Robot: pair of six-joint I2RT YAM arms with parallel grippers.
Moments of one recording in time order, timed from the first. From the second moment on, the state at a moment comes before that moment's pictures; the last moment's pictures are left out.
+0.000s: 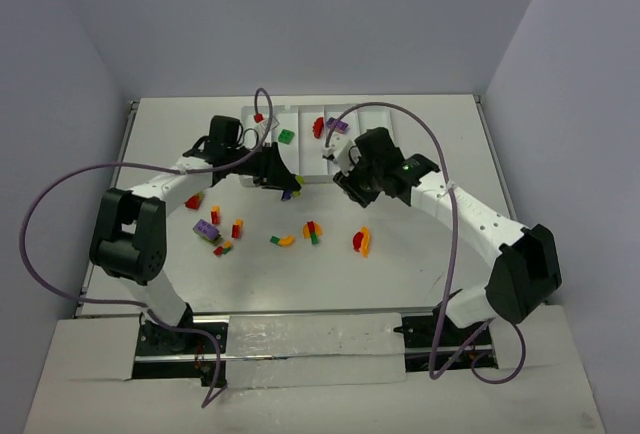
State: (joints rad) left arm -0.34 1.72 1.15 -0.18 1.04 -0.41; right arm 0.59 1.42 1.17 -0.64 -0.08 -0.38
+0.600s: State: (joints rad) left arm -0.31 1.59 1.14 -0.24 0.71 -0.22; right arm 0.43 2.03 1.77 -0.65 -0.13 -0.22
